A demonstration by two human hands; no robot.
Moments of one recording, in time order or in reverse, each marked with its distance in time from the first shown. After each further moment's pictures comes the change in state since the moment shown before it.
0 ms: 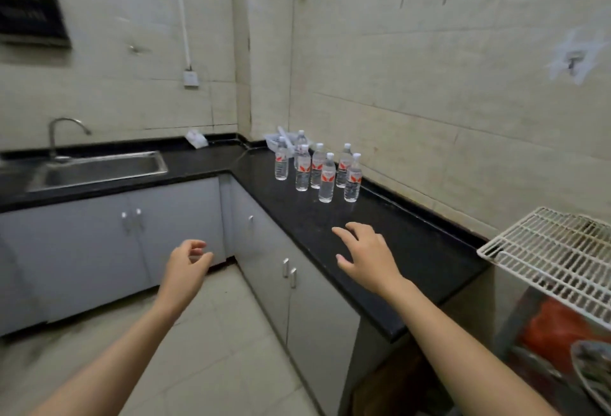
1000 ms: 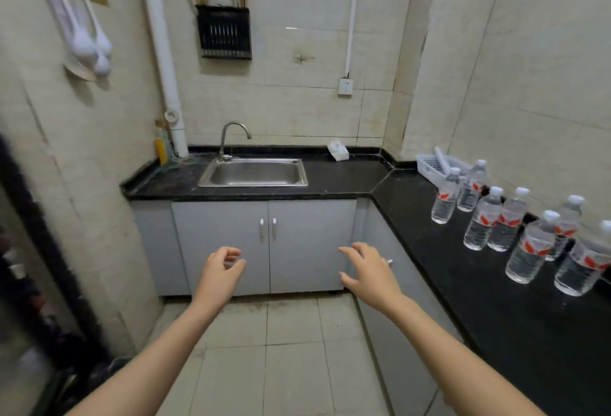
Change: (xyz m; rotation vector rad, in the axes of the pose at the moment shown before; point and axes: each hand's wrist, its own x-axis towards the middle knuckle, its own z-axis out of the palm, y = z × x) left_hand 0.221 -0.128 -0.145 0.104 0.320 -0.182; right_hand 0.296 -0.204 0.196 0.241 -0.293 -0.301
